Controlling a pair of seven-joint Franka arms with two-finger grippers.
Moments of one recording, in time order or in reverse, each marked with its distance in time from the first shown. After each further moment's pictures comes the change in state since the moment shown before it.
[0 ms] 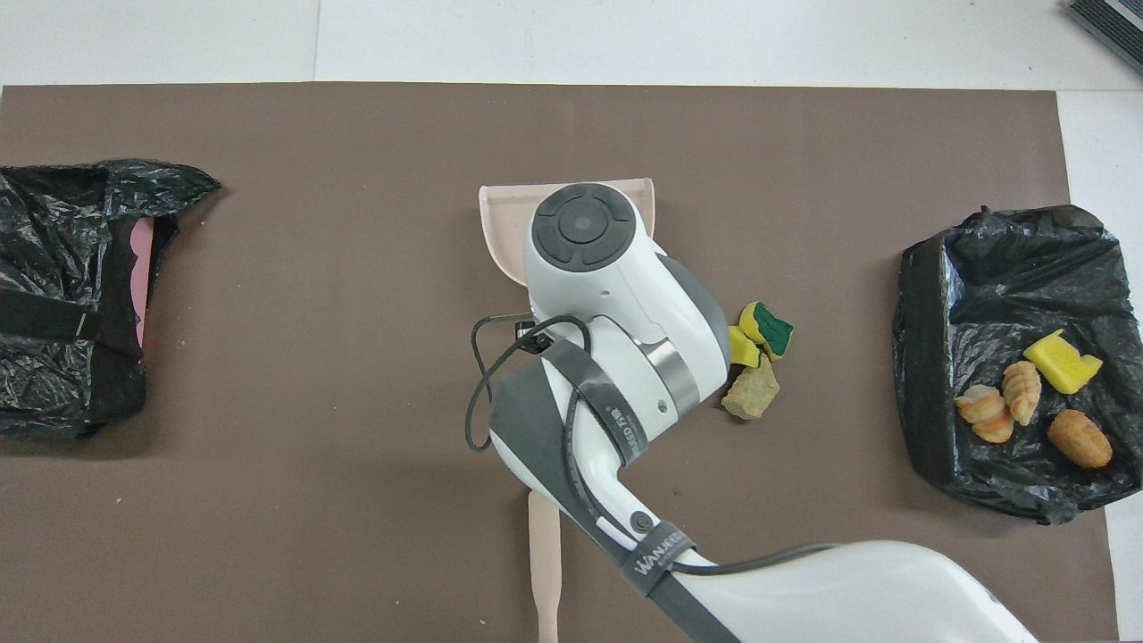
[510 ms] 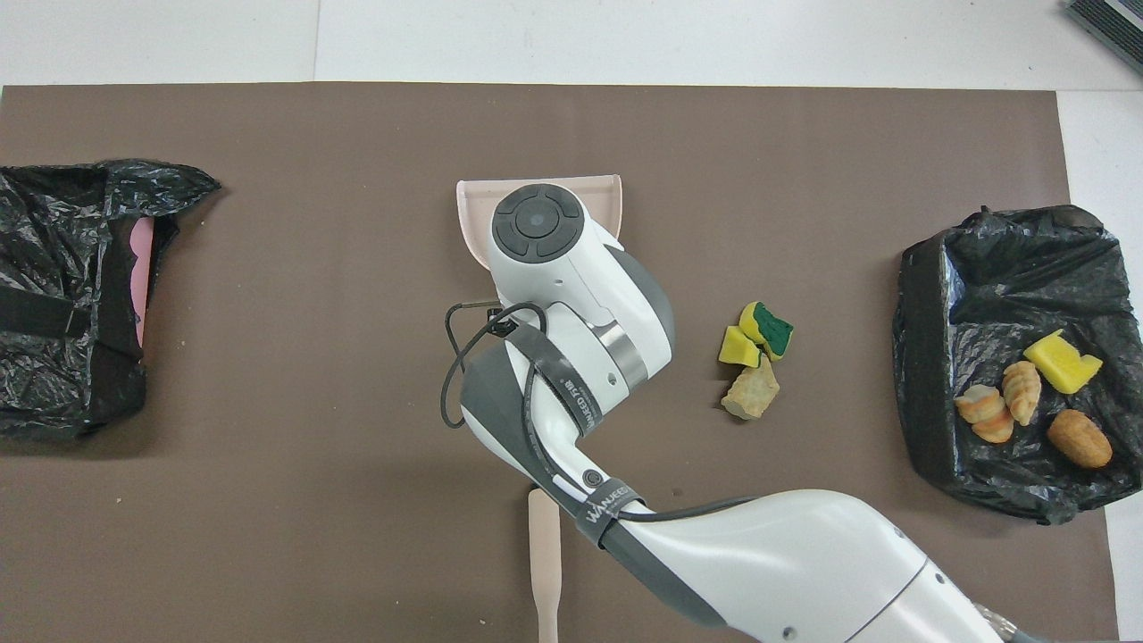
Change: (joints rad) left arm 0.000 0.000 0.002 0.000 0.040 -0.001 -0.046; right arm 0.022 0.141 -0.001 0.102 -0.012 0.062 0.020
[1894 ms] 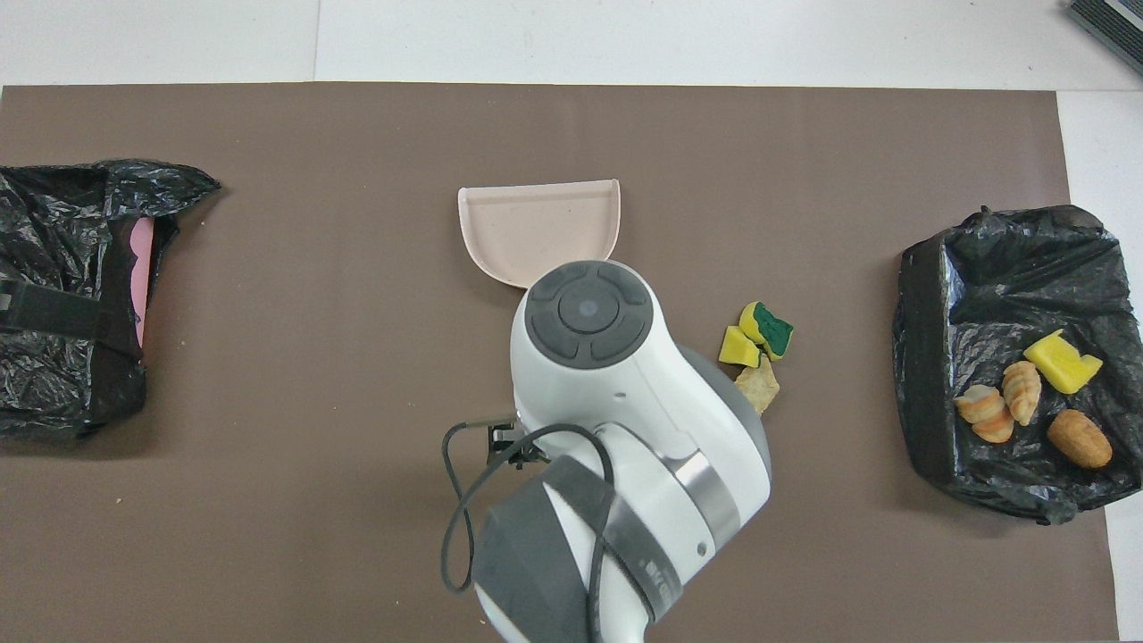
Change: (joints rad) left arm -0.026 -0.005 -0.025 0.000 0.003 0.002 -0.072; right arm 0.045 -0.445 0.008 -0.341 0.201 -0.200 -0.016
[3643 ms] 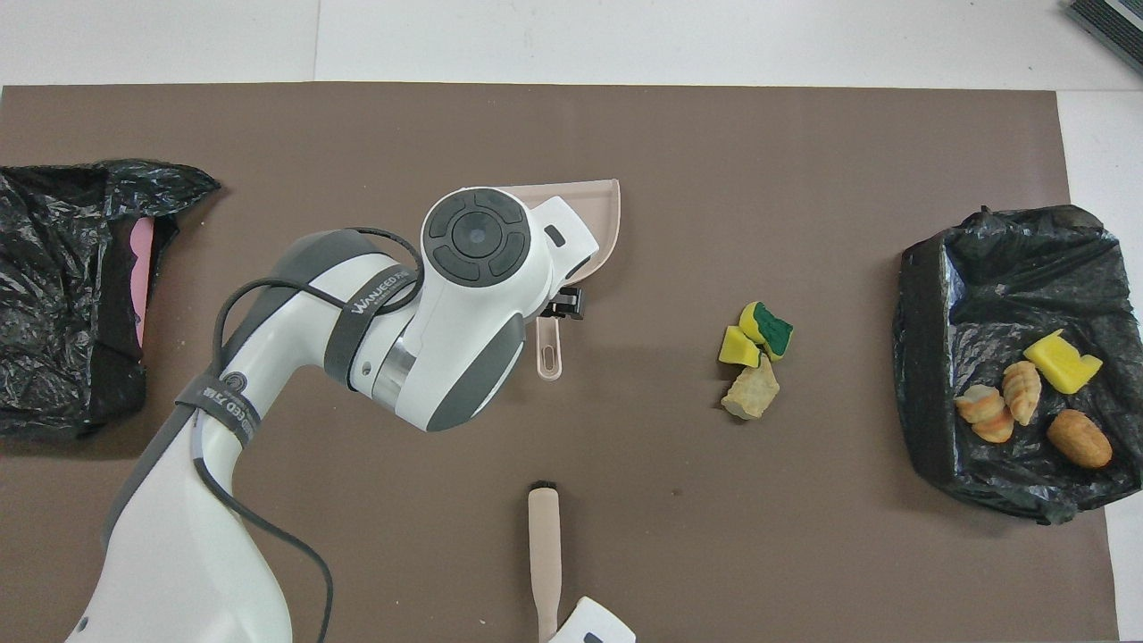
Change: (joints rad) left arm -0.487 0.414 -0.015 -0.187 0.035 0.655 -0.544; right arm 0.398 -0.321 0.004 -0.809 0.094 0.596 0.187
